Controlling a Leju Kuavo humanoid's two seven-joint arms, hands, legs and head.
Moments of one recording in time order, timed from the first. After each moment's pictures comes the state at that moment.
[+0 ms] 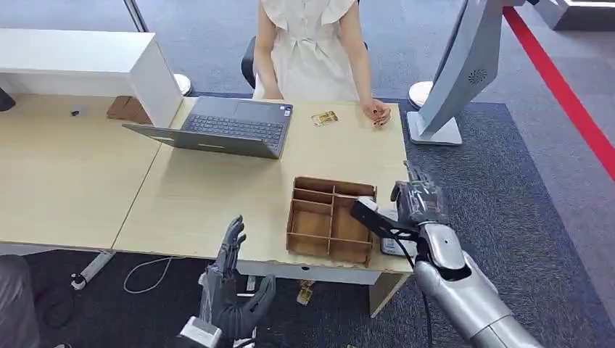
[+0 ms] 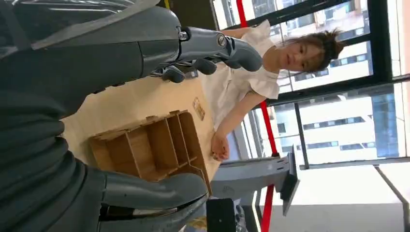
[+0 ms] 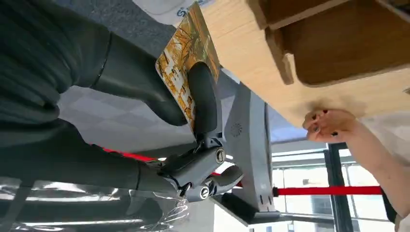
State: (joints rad) left arm 0.00 0.12 -0.87 -1.65 -0.12 0.68 -0.40; right arm -0.52 -0.26 0.88 -1.09 1.09 -0.36 0.31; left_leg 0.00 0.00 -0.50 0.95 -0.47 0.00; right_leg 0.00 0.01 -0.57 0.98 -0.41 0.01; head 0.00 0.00
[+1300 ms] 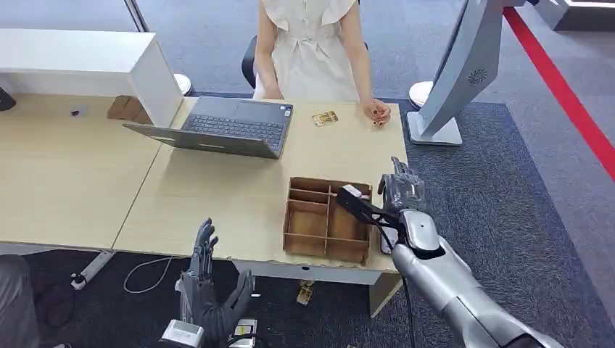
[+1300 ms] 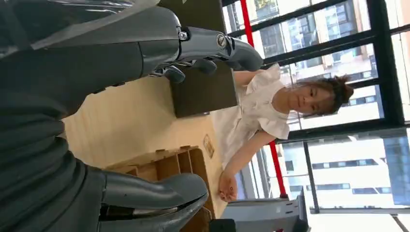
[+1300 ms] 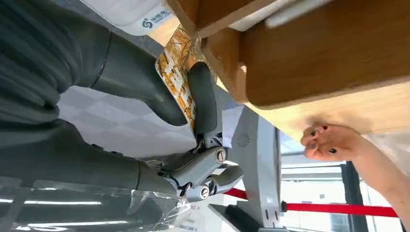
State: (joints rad) left arm 0.11 0.06 -0.71 -1.66 -0.20 0.68 -0.43; right arm -0.67 -0.13 0.95 -0.79 1.07 -0.42 0.36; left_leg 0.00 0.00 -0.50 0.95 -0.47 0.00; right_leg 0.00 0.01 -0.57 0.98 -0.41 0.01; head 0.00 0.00
